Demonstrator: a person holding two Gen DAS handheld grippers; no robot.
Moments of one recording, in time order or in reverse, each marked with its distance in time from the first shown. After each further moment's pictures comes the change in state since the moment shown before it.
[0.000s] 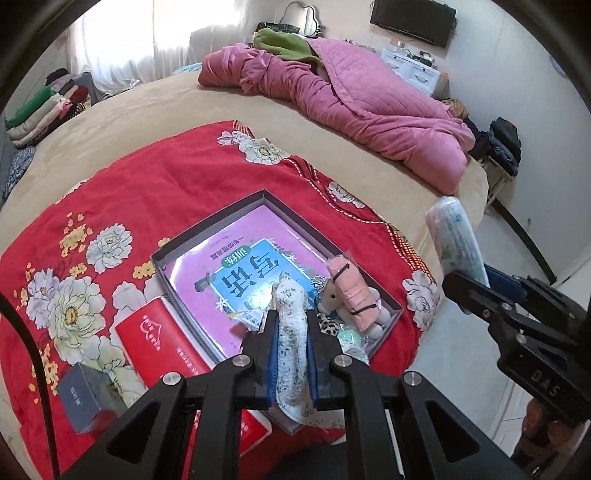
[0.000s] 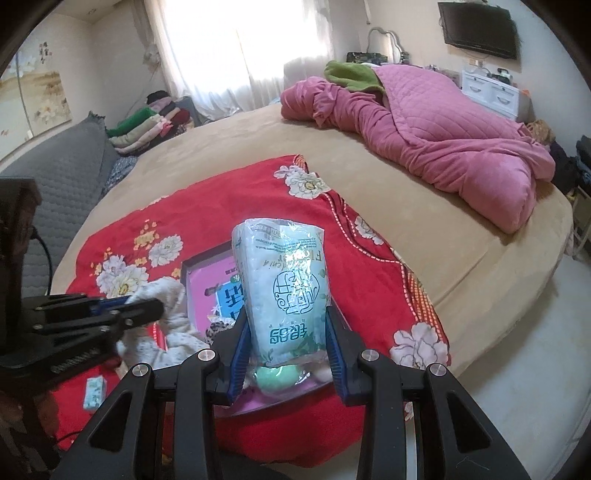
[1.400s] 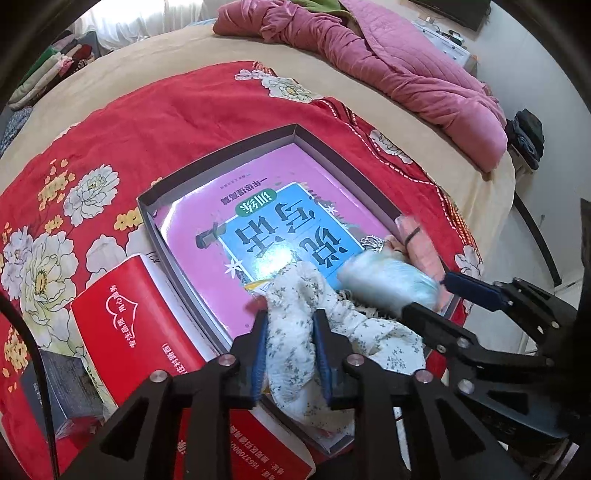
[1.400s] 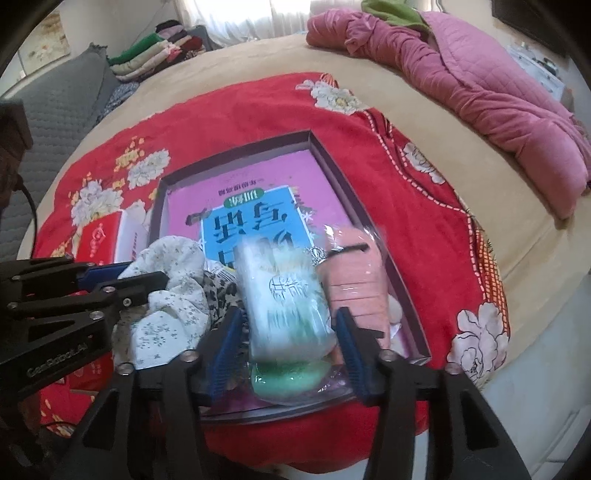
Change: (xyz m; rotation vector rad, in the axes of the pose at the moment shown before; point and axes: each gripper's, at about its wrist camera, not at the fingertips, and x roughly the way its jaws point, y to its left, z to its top) left arm 0.085 0.045 -0.018 -0.078 0.145 -0.001; right arm 0.124 0.022 -0.029 -0.087 0.241 0.024
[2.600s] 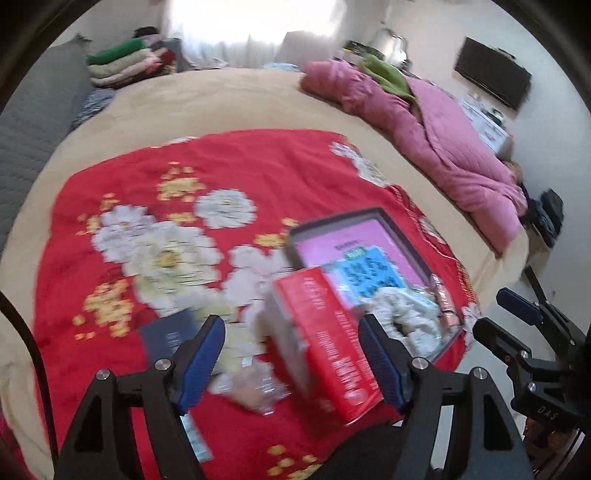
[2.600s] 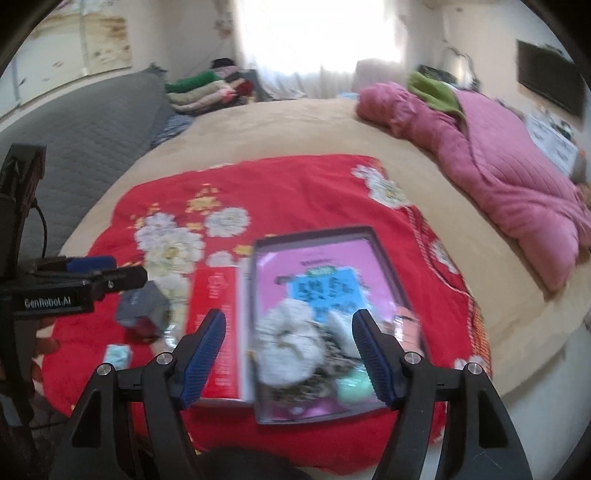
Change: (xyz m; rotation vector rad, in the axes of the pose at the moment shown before) left arm -0.161 0.113 -0.055 -0.217 -0.220 0.097; right arm -0.114 0.106 0.008 -0.192 -0.211 0.072
